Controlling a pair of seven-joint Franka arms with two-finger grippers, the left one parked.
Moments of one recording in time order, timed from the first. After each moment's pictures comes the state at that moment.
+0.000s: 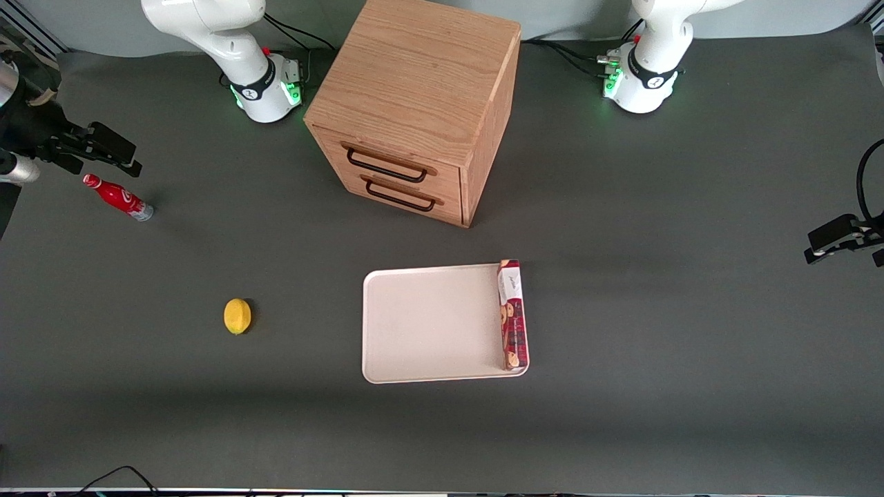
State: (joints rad) arm 0.11 -0.10 -0.04 -1.59 0.00 1.47 0.18
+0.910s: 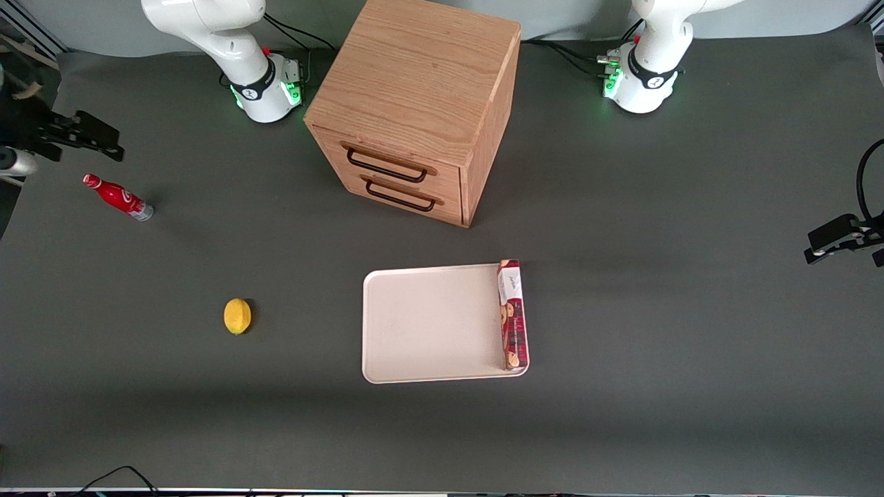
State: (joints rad) arm 0.08 -0.11 -0.11 -1.60 -0.11 1.33 -0.08
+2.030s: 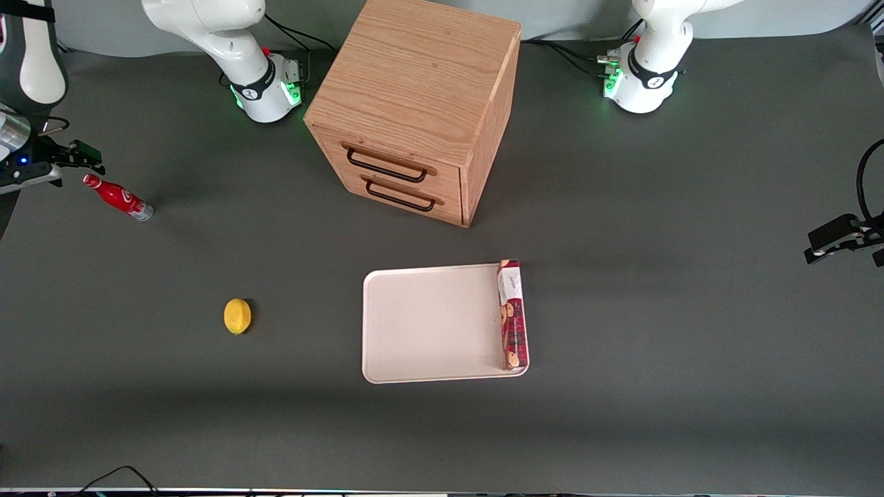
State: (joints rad) arm 0.04 -0.25 -0.70 -2.47 -0.32 2.25 -0.75
